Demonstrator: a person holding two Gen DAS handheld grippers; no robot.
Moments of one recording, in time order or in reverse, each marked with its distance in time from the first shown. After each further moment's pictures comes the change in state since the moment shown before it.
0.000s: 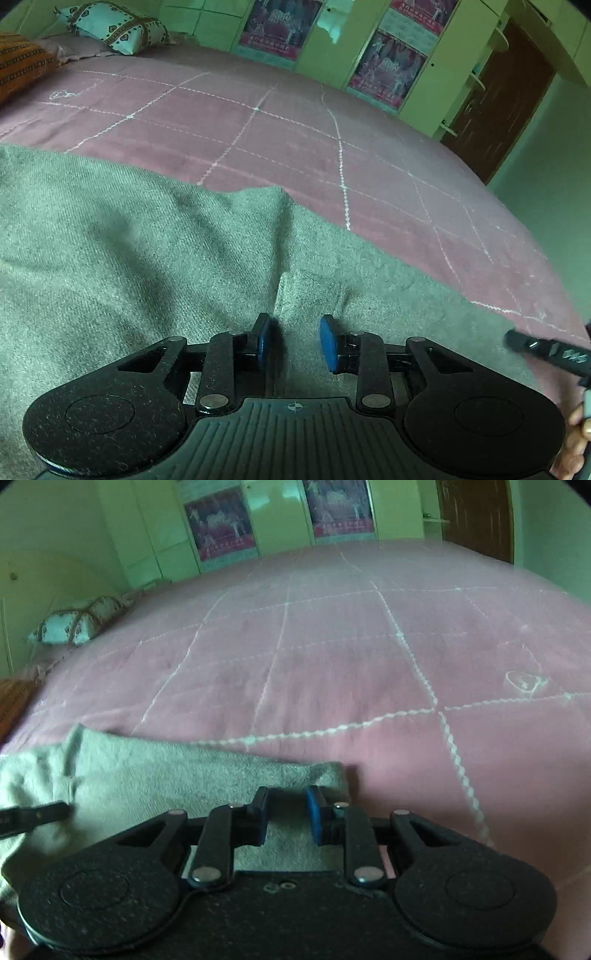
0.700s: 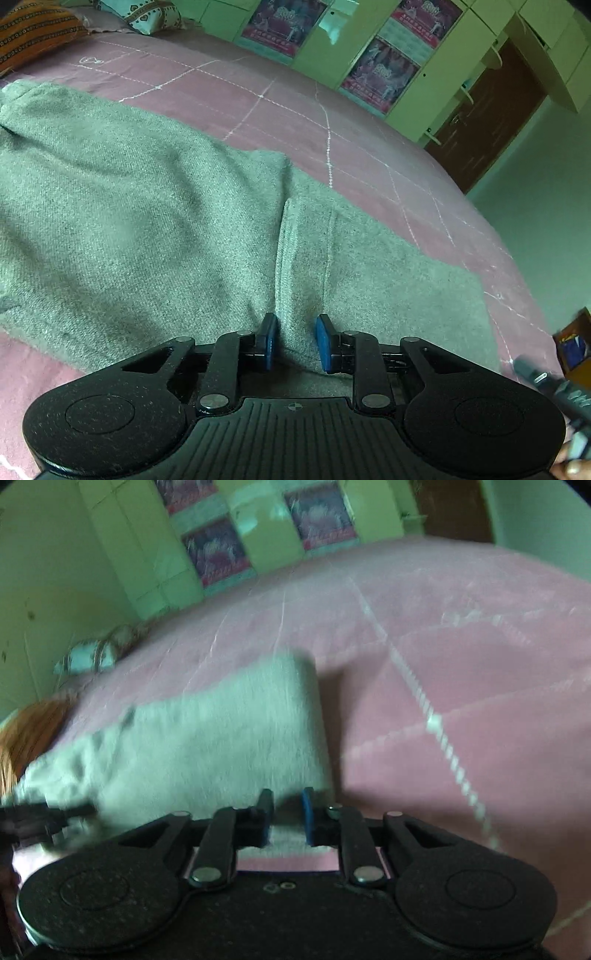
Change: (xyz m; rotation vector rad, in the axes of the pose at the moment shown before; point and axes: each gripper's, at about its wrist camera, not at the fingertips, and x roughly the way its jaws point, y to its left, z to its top) left arm -0.060 0.020 -0.058 -0.084 0.014 -0.093; right arm -0.108 -0.001 -0.066 0.084 -0.139 0.075
